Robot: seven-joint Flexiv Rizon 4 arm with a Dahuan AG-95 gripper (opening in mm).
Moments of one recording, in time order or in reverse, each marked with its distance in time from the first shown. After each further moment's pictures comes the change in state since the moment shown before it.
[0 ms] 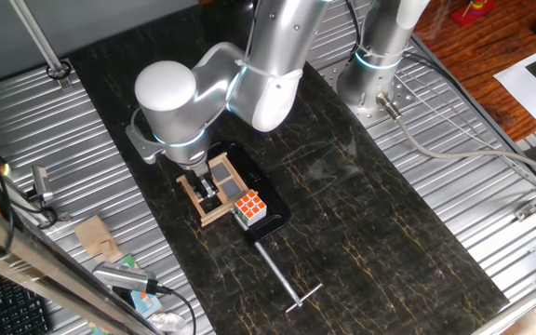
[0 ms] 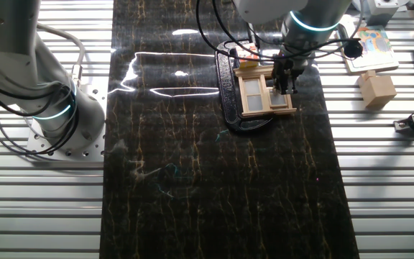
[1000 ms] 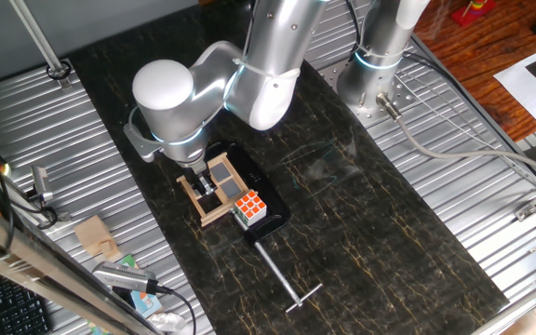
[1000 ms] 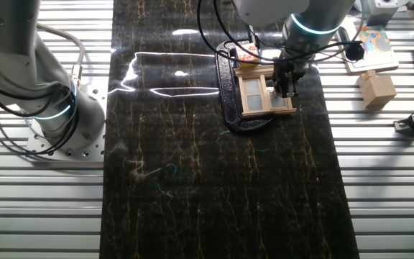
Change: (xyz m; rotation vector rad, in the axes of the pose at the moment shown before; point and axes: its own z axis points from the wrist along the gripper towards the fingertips) arm 0.002 -0.012 0.000 0.005 0.008 -0.017
